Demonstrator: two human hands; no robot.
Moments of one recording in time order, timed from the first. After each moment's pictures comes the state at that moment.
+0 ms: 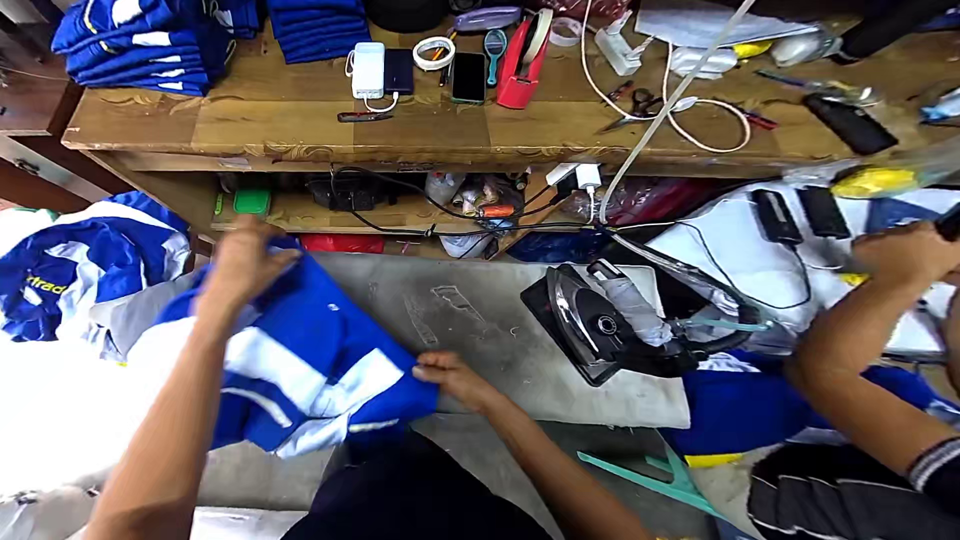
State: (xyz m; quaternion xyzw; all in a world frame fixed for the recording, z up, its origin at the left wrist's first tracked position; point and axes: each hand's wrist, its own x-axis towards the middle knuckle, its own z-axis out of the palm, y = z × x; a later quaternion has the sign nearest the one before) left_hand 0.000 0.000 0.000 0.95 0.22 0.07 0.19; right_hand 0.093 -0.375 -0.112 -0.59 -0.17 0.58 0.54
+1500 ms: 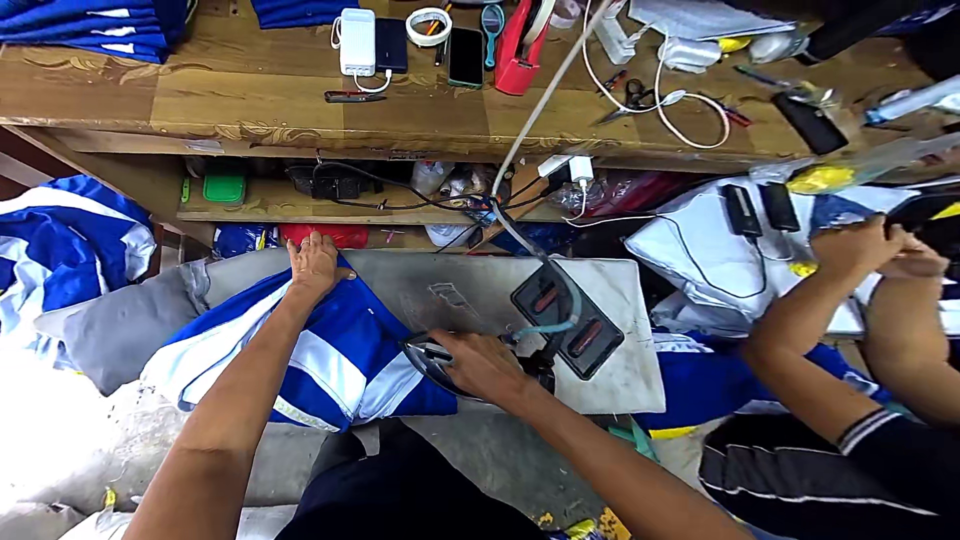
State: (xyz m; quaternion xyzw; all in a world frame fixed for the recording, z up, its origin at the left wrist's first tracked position) left_hand 0.092 -0.038 -0.126 0.94 0.28 -0.16 0.13; right_hand 0.129 -0.353 -0.047 -0.84 -0.44 0.32 -0.01
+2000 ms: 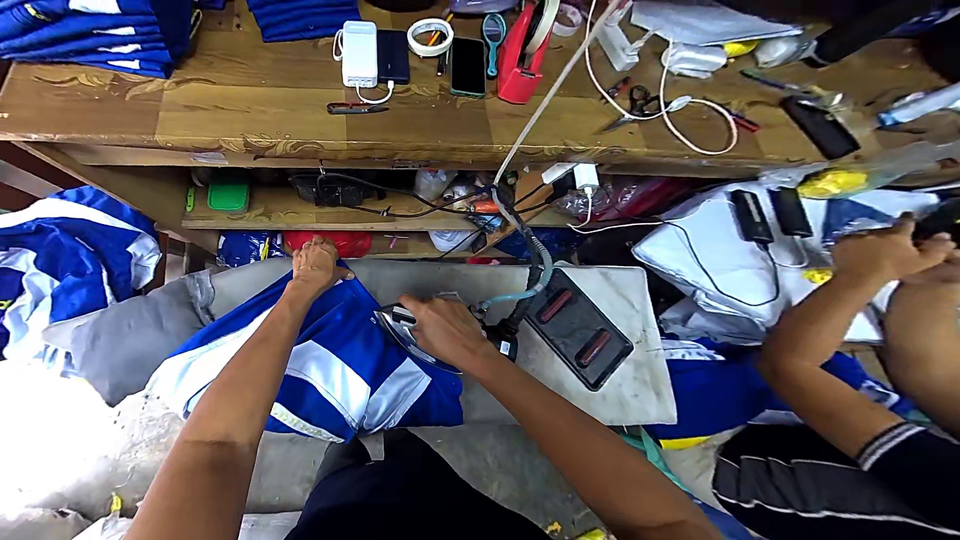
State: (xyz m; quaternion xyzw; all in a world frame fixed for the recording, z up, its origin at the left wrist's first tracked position) left_hand 0.110 -0.014 -0.123 0.92 0.27 -0.21 0.17; right_hand 0.153 -0.267 -0.047 -0.85 -0.45 0.29 0.01
